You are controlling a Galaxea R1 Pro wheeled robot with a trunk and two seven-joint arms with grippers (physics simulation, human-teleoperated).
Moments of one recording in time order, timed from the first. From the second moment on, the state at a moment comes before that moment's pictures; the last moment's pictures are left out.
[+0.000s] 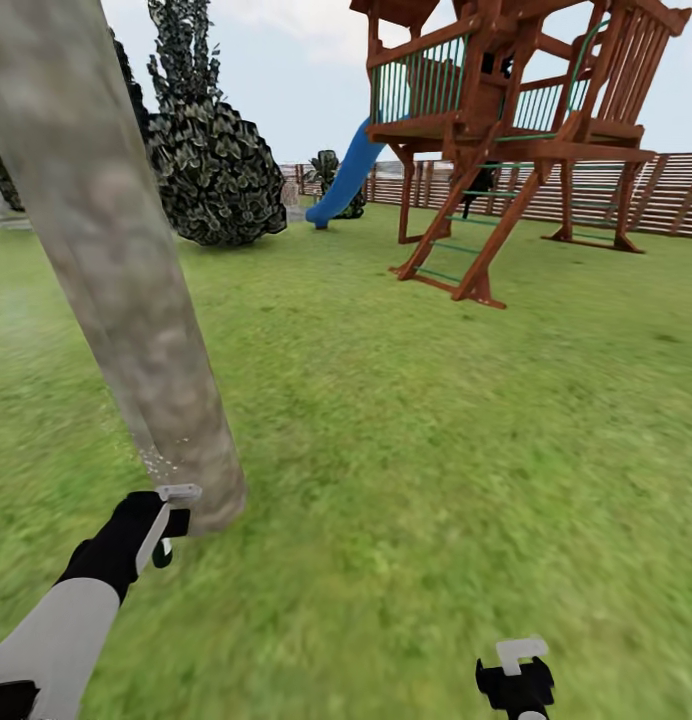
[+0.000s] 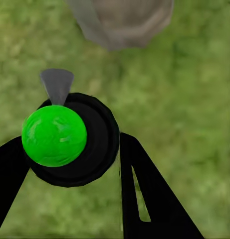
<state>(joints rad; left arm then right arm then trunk) -0.76 0.15 0.10 -0.69 0.00 0.76 0.13 -0.50 -0.04 0.07 -0.06 0.13 -0.29 -0.28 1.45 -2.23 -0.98</state>
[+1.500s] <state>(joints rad) -0.90 0.17 0.02 -0.69 -0.02 0.89 0.11 -0.50 -0.05 0.07 -0.05 0.13 -0.29 -0.28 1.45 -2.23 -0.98</state>
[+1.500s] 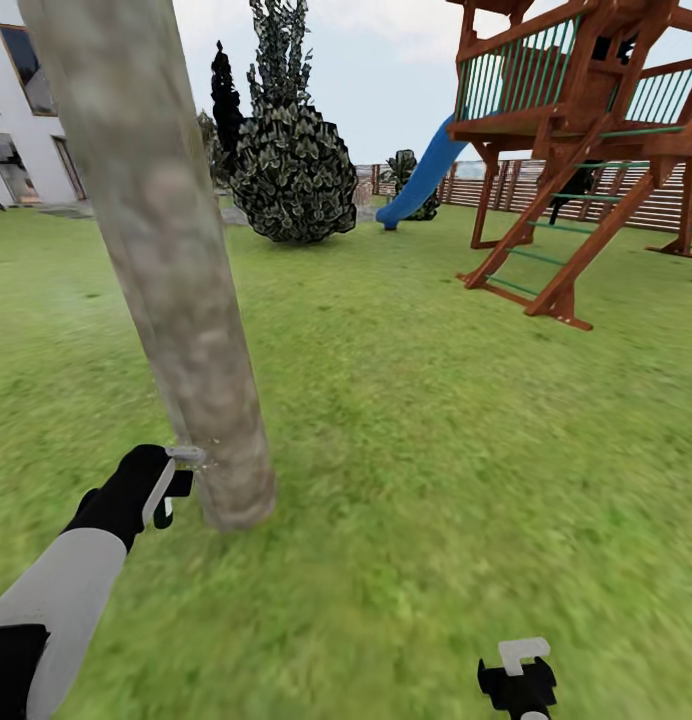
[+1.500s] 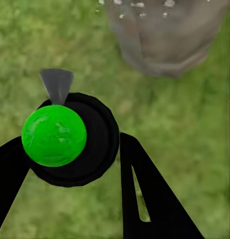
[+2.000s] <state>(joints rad) -0.91 0.16 0.02 -0.70 -0.02 0.89 0.11 -0.50 -0.05 0.07 -0.06 0.13 -0.29 -0.28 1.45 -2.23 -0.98</state>
